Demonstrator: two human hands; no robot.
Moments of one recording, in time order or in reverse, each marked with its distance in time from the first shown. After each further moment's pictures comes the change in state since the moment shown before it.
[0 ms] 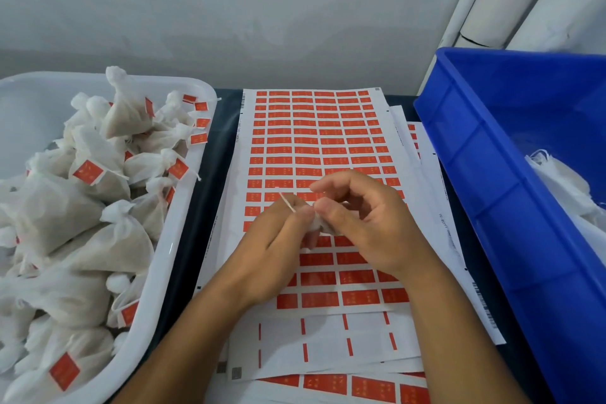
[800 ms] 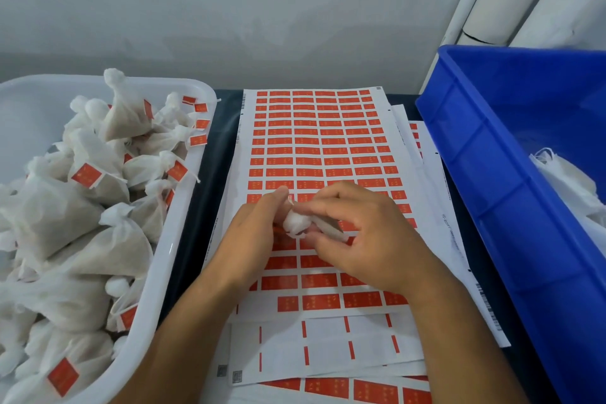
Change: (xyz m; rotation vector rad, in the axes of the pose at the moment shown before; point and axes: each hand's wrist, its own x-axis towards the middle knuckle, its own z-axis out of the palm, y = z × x) left_hand -0.003 0.011 -0.012 -0.243 0.134 -0.373; right_hand -0.005 -0.001 0.003 -0.447 -0.104 -0.123
